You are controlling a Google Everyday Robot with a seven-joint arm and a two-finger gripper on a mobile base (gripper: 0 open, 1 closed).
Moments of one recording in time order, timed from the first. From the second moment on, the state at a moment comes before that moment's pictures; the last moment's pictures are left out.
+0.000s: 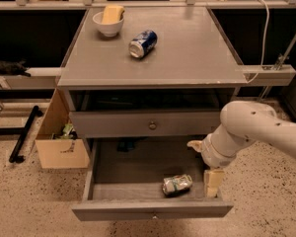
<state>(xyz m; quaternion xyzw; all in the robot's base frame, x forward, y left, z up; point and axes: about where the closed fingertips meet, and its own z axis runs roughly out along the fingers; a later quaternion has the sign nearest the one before) 0.474 -0.165 0.605 -0.75 0.64 0.10 0.12</state>
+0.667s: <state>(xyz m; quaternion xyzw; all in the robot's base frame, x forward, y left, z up) 0.492 -0.159 0.558 -0.76 0.63 0.12 0.12</state>
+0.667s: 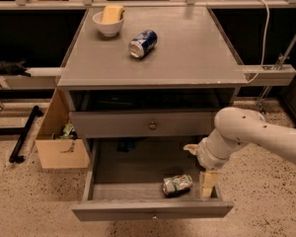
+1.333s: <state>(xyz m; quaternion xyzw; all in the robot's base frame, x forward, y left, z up) 0.515 -0.156 0.508 -0.75 0.64 0.12 0.11</state>
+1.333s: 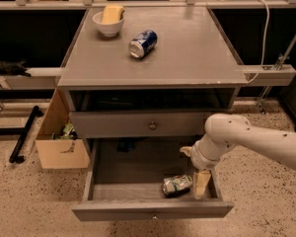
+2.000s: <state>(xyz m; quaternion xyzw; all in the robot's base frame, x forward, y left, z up) 0.542 -0.145 0.466 -0.75 0.63 0.11 0.14</state>
